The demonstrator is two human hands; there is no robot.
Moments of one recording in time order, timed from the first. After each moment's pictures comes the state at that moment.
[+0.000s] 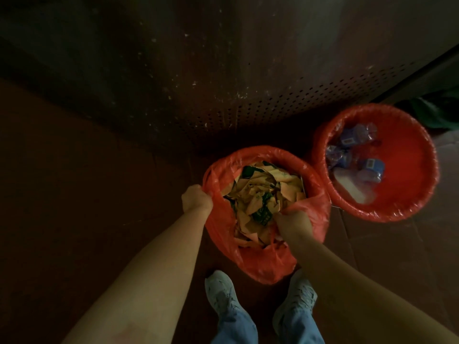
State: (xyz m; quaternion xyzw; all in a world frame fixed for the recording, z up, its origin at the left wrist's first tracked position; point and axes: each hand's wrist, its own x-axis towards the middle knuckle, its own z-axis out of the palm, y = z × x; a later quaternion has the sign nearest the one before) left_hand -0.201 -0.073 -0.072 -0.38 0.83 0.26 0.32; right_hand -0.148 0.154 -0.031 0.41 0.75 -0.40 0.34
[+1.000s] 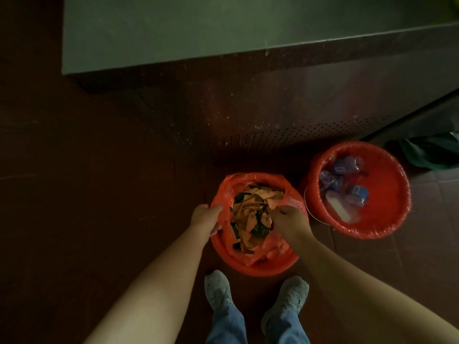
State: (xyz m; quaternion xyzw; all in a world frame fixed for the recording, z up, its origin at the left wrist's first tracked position) left_hand -0.152 -0.083 0.042 -0.51 0.62 0.50 0.31; right_hand -0.169 0.139 0.093 0.25 0.81 -0.39 0.36
